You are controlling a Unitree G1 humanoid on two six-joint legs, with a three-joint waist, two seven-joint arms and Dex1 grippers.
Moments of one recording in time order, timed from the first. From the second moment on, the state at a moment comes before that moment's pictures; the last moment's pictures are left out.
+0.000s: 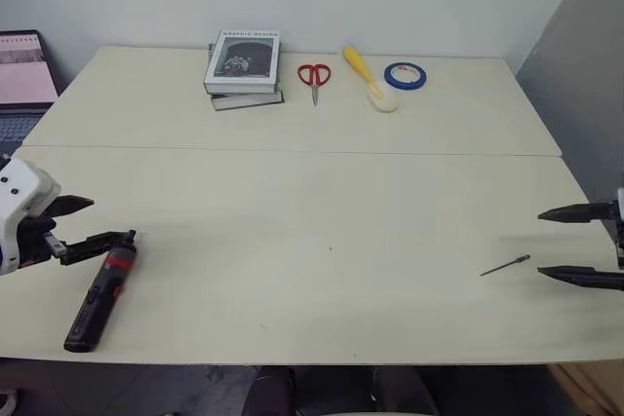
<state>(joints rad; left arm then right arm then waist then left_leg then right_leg) 0.08 1.17 0.58 0.02 -0.38 0.52 -1.15 0.05 -1.19 -0.45 -0.04 0.48 0.24 1.49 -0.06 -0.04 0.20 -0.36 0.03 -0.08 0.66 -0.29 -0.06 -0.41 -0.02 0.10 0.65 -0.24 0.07</state>
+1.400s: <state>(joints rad) 0.05 1.11 0.51 -0.20 -0.39 1.09 -0.78 -0.36 -0.98 -0.10 -0.23 0.56 0.36 1.36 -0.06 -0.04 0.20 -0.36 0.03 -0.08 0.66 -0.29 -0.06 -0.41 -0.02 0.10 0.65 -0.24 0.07</state>
